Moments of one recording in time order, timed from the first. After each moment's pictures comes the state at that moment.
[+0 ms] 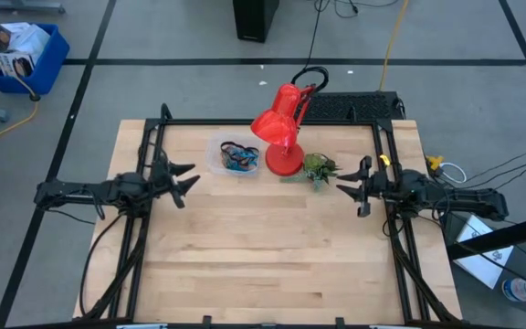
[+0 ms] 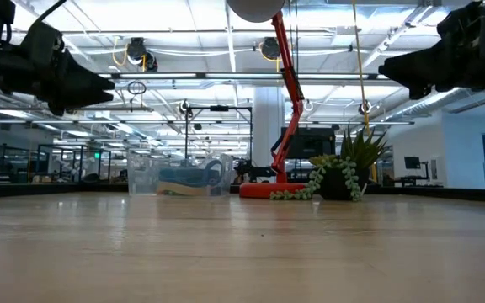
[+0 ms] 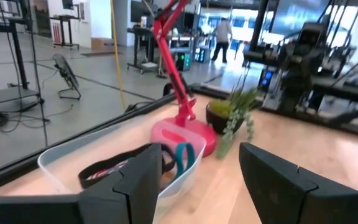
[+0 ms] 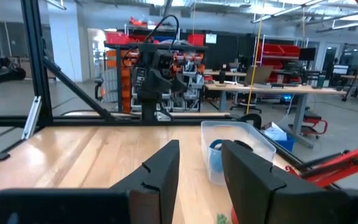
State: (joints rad) left arm -0.03 0.10 0.04 0.03 -0.46 -0.15; right arm -0.10 0.11 0.02 0.20 0.02 -0.04
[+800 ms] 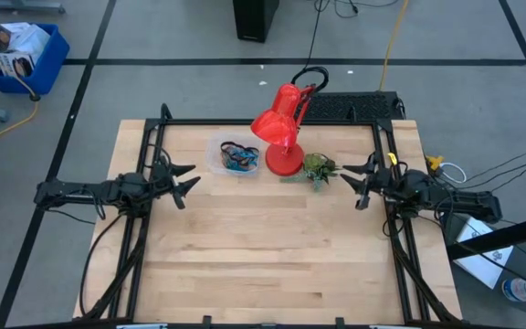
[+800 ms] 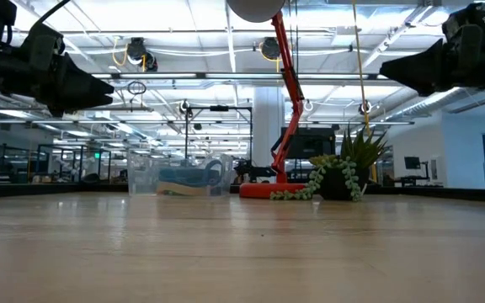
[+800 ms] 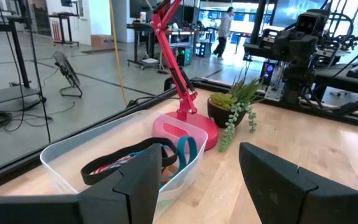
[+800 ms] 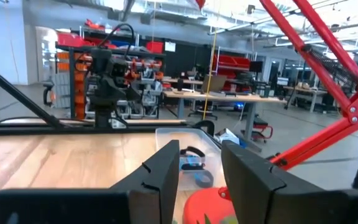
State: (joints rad) left arm -0.03 0.10 0.04 0.00 -0.46 -0.14; right arm -0.10 0.01 0.02 0.15 0.21 -0.12
